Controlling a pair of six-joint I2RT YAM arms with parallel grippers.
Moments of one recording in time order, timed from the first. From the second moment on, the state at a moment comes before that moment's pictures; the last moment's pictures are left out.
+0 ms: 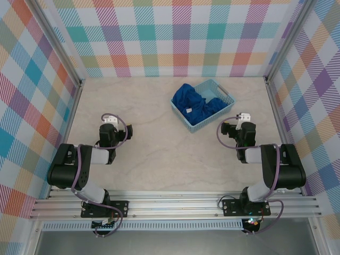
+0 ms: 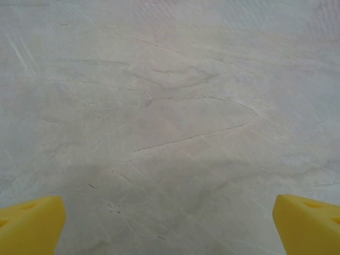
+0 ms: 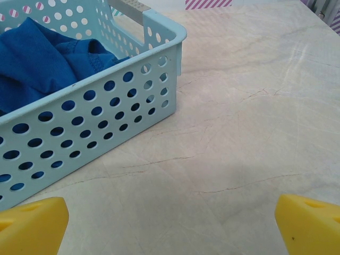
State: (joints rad) left arm -0.08 1.57 0.41 0.70 -0.09 -0.10; right arm 0.04 1.54 0.39 0.75 0.05 0.08
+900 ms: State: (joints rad) left arm -0.35 1.29 0.81 -0.10 0.02 -0.48; right arm 0.31 1.85 1.44 -0.52 -0.01 0.03
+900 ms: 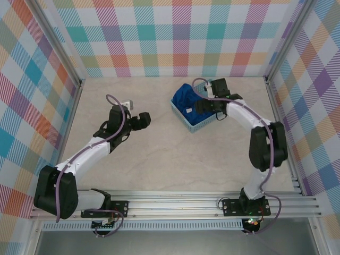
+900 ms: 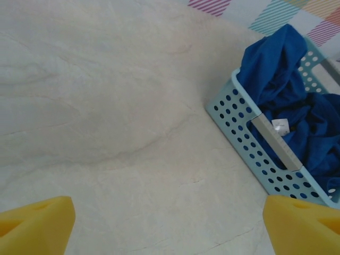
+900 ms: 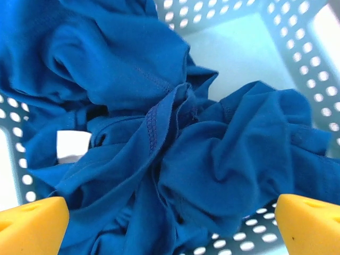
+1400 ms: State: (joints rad) left arm -0.35 1.29 0.81 -0.17 -0.02 -0.47; right arm 0.34 2.35 1.96 -0.77 0.00 -0.03
